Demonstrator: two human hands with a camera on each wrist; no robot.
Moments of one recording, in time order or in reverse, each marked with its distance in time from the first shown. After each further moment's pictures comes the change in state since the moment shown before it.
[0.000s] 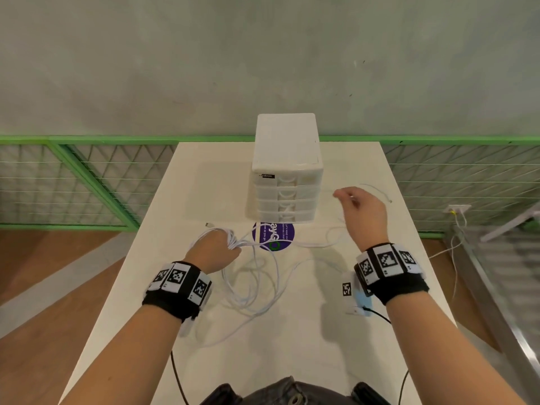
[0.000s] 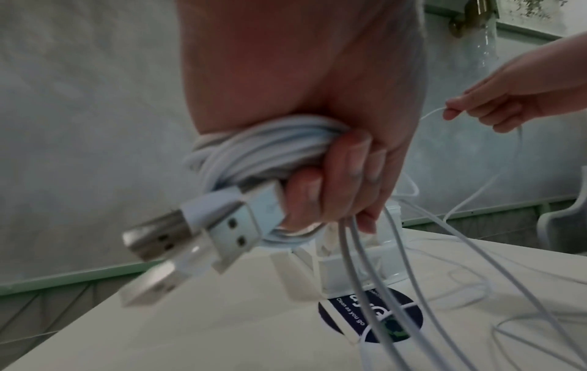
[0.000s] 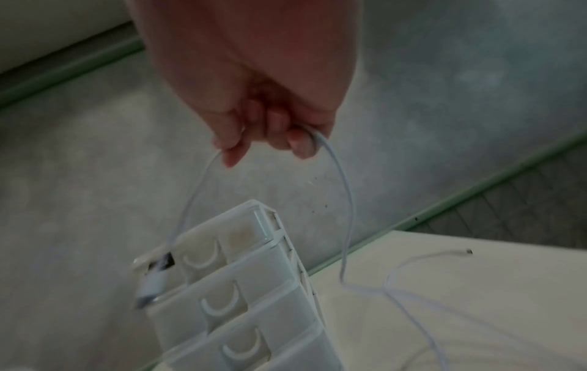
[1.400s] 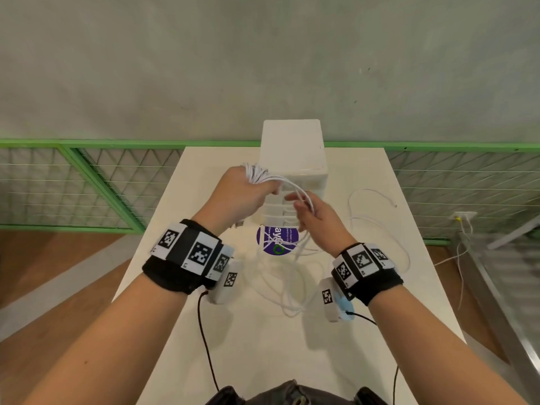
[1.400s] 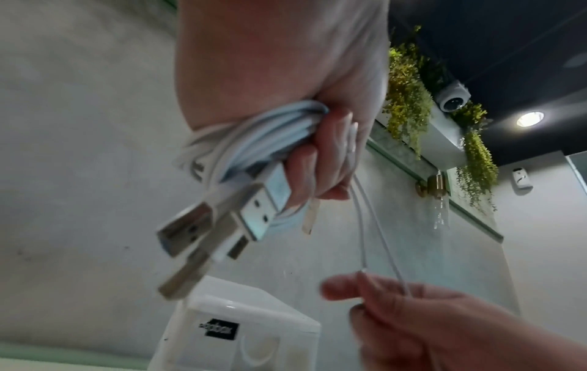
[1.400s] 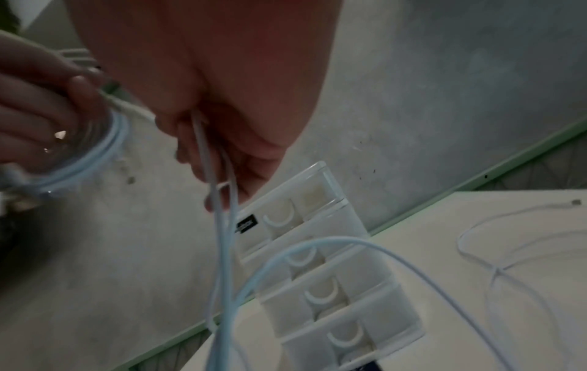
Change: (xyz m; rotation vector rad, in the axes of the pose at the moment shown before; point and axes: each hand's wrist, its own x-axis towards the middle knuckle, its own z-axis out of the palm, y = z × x) left_hand -0.016 0.105 -0.087 -0.653 0.221 0.142; right_hand -0.015 -0.038 0.040 0.417 -0.456 -0.150
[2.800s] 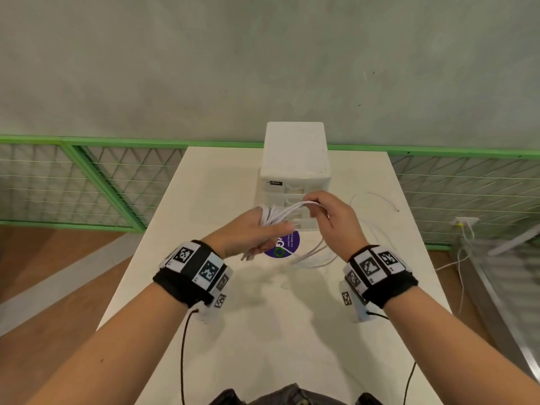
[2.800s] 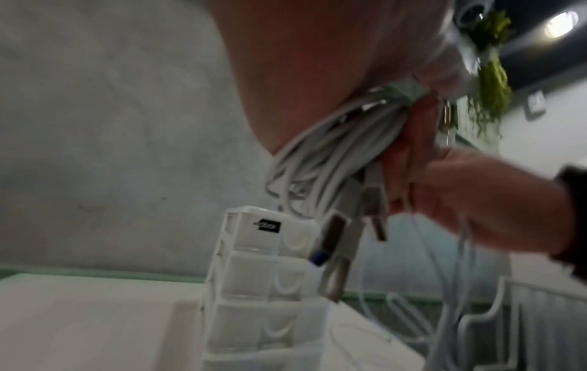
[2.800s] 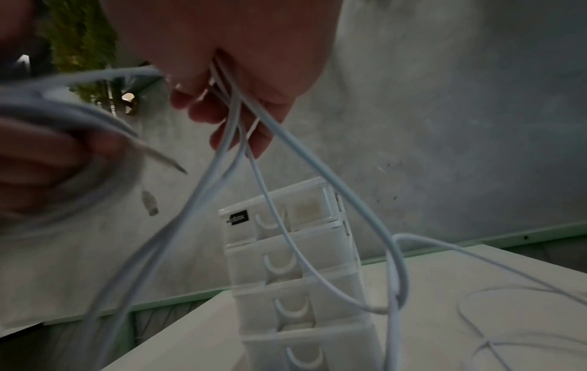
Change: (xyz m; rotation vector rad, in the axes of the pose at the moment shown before) left_hand -0.009 -0.052 0.016 -0.026 -0.481 0.023; right_hand -0.001 0.008 -0.019 -0.308 0.107 -0.262
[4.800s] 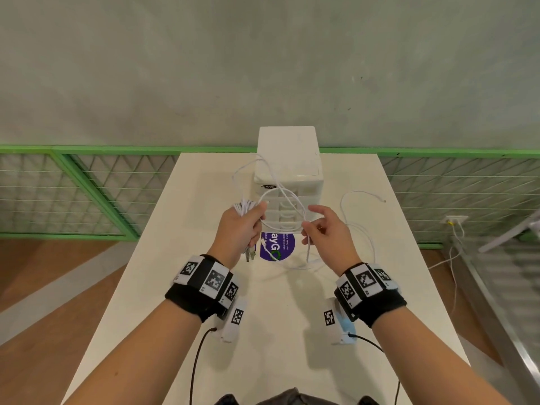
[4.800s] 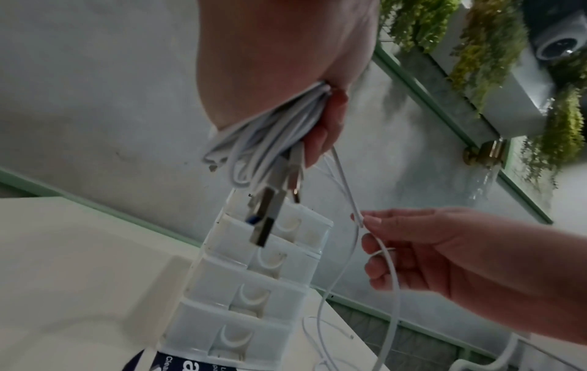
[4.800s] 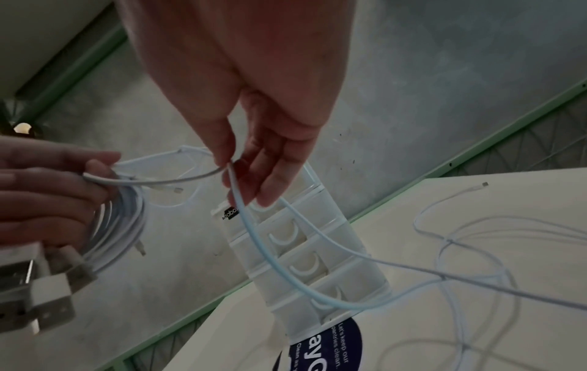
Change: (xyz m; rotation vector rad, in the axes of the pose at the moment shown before) left_hand 0.014 -0.014 0.011 -0.472 0.550 -0.088; right_hand -0.022 0.007 0.017 0.237 0.082 0.478
